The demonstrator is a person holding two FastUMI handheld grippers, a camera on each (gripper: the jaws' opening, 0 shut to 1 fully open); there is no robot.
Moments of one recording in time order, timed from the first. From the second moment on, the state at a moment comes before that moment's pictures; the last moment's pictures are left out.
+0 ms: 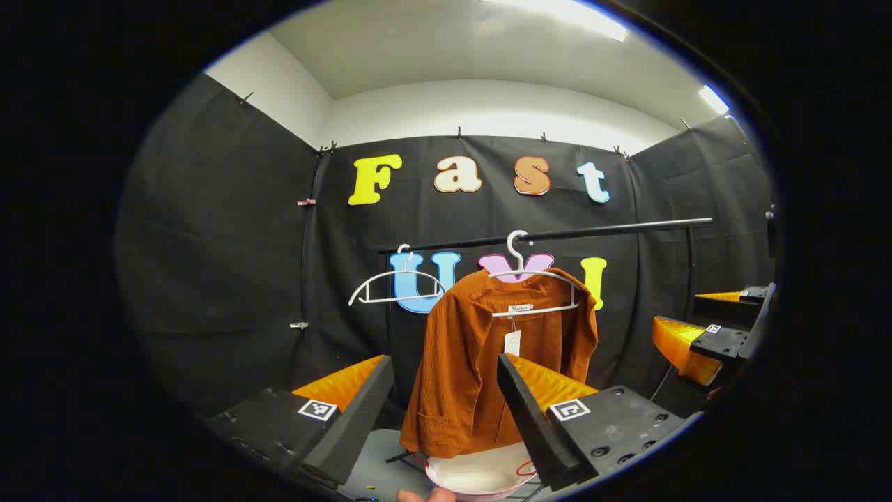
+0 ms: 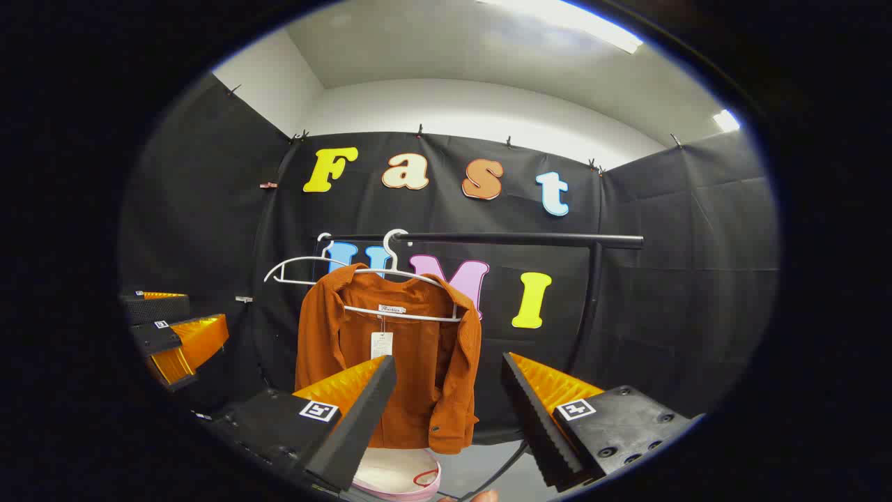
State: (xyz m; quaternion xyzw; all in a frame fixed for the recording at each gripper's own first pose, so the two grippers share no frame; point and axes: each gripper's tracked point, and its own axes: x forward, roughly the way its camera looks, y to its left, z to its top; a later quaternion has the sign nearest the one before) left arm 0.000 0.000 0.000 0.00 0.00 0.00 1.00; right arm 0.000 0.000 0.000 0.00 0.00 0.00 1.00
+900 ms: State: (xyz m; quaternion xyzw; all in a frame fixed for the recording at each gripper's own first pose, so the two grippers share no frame) left arm 0.018 -0.004 -0.011 0.00 0.01 0.00 1.00; right arm 0.012 -0.002 -0.006 -0.01 0.00 0.00 1.00
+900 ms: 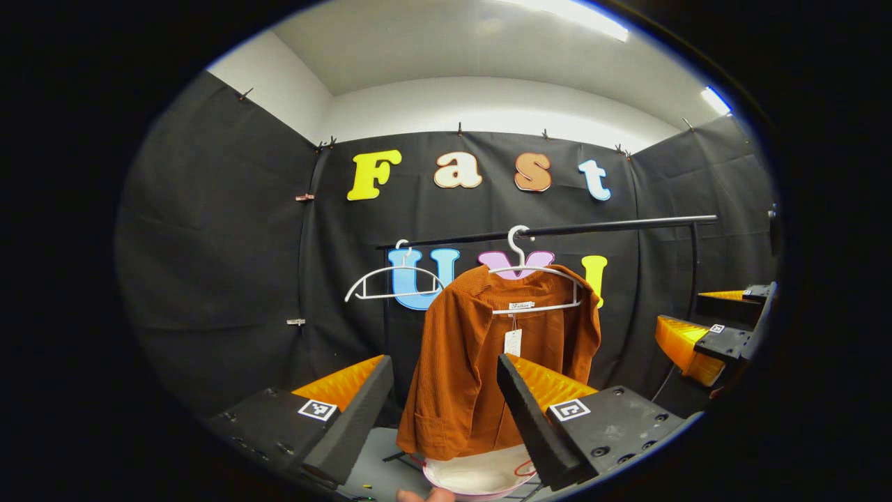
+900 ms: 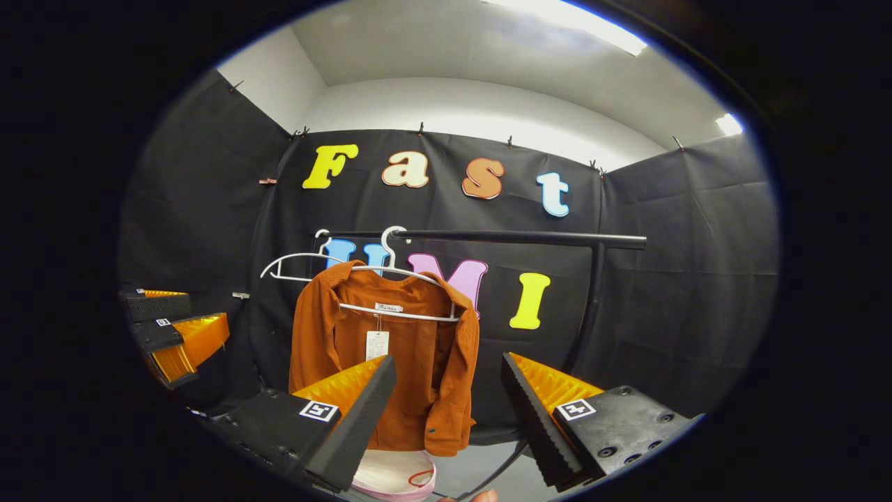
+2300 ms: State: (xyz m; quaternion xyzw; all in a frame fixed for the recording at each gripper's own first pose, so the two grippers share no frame) left arm 0.284 -0.040 -0.075 0.03 -0.02 0.03 1.00; right arm 0.269 -0.022 -0.093 0.08 -0.02 0.01 1.00
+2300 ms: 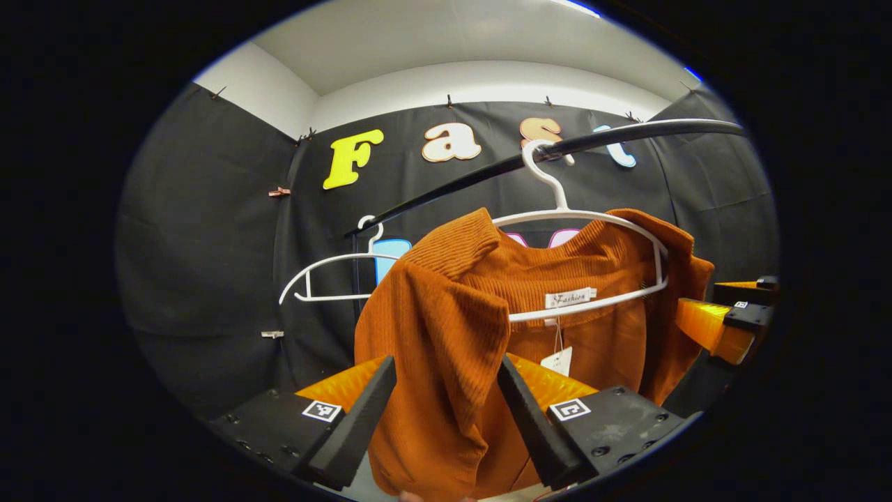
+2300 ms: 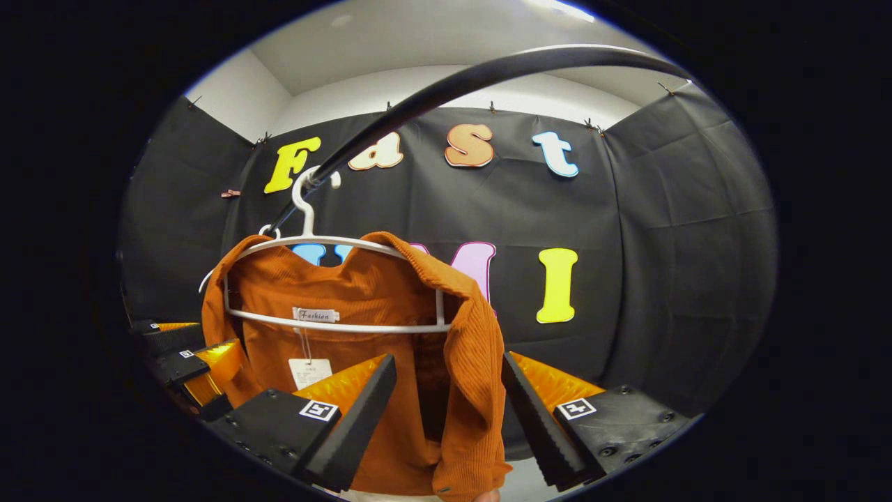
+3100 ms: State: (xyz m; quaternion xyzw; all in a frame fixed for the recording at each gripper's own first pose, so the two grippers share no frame) left arm 0.326 -0.018 -0.102 0.00 0.05 0.02 1.00; right arm 0.325 -0.008 -0.131 0.32 0.11 0.14 0.93
